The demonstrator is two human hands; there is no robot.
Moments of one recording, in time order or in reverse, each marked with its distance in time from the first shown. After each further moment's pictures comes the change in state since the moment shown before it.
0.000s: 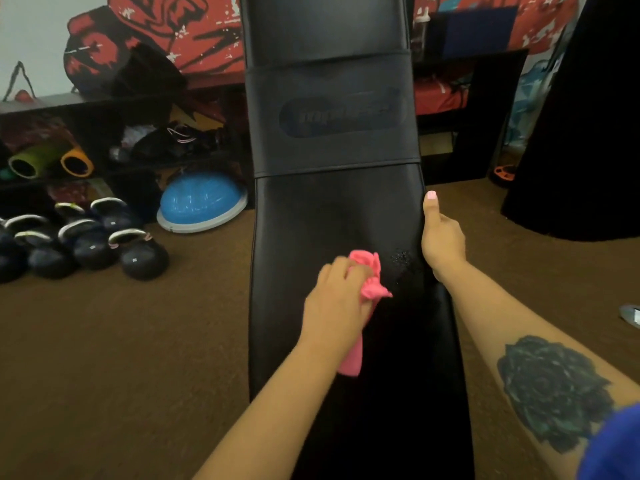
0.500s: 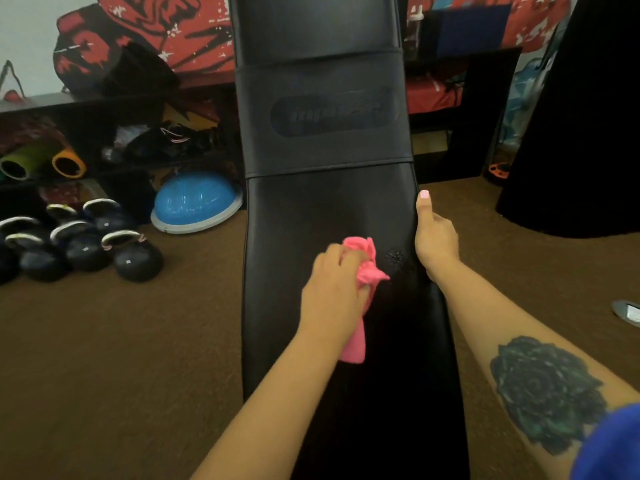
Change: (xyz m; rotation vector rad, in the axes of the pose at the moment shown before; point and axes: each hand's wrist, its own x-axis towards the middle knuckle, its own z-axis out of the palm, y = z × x) left_hand 0.016 0.009 -0.002 -0.048 0.012 -0.046; right_hand -0.001 0.000 0.000 0.003 -0.001 0.026
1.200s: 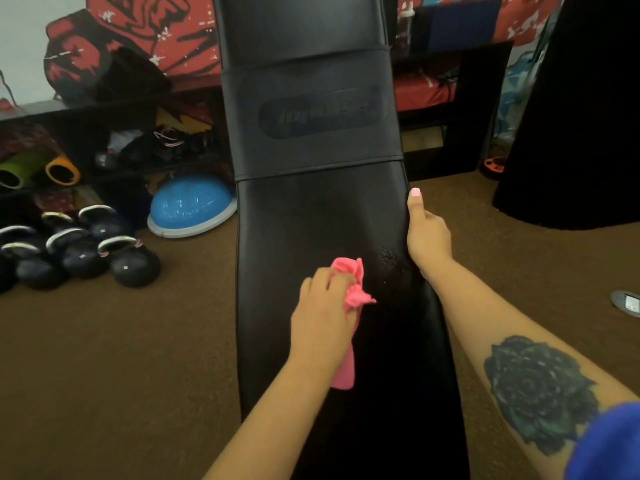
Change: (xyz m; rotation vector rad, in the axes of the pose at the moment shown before) left_hand -0.029 -0.002 0.001 -0.009 -0.035 -0.057; right_hand 0.001 0.002 0.001 -0.004 0.013 -0.016
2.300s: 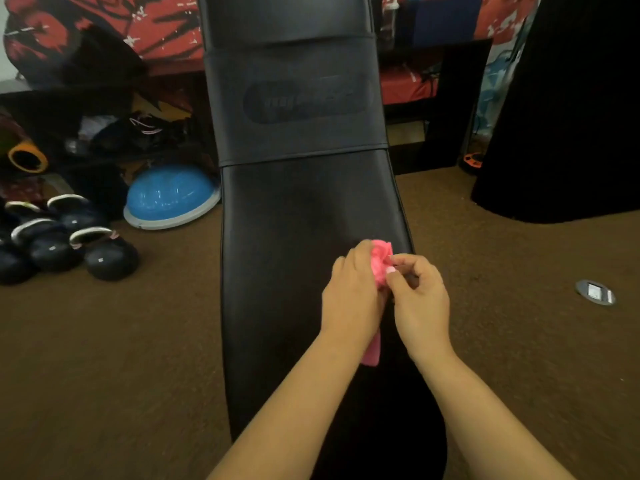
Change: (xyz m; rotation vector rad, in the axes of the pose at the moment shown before) left_hand 0.014 0.056 0.012 -0.222 -0.146 -0.108; right_hand -0.119 0.033 -0.024 0.154 0.049 -0.150
